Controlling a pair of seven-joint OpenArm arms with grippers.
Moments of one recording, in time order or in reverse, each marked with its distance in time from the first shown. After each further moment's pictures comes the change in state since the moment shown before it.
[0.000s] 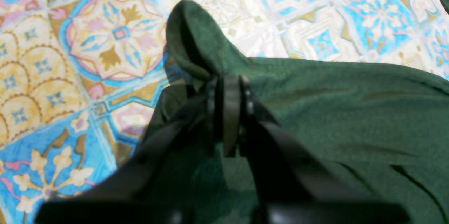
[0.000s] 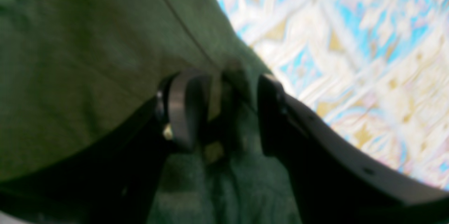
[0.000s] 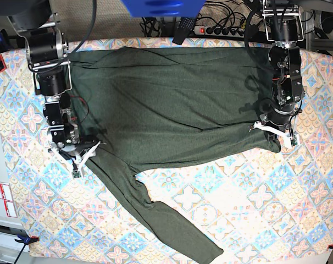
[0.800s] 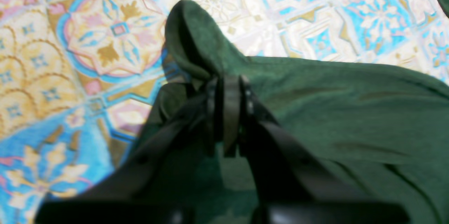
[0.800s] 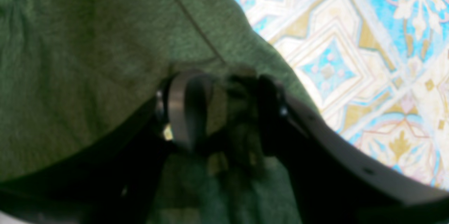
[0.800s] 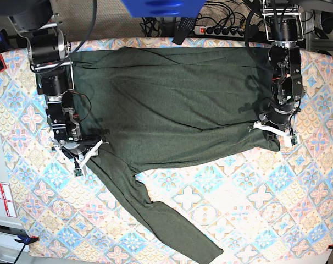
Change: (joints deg) left arm 0.2 0.0 0.0 0.0 -3.1 0.1 0.0; right arm 0.4 -0.2 0.4 -3.7 0.6 0.4 5.2
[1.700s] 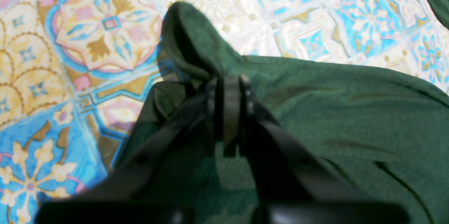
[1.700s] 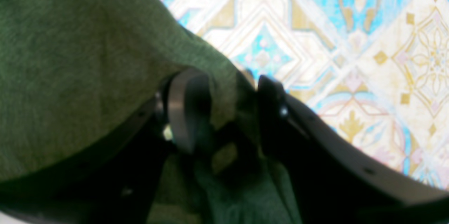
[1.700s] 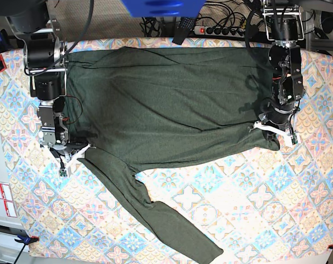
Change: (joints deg) left arm 0.1 -0.2 0.0 0.0 -0.8 0.1 0.0; right arm 2.3 1.0 5.9 -5.7 0.0 0.6 0.8
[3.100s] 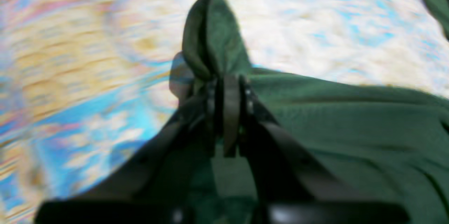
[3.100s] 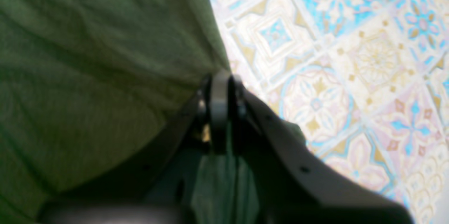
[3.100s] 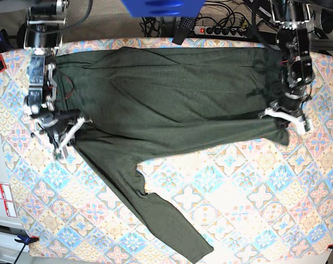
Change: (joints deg) left arm 10.1 -2.1 -4.7 10.6 -0.1 0.2 -0.1; right arm -26.0 1.0 11.6 48.1 -0.1 10.6 -14.6
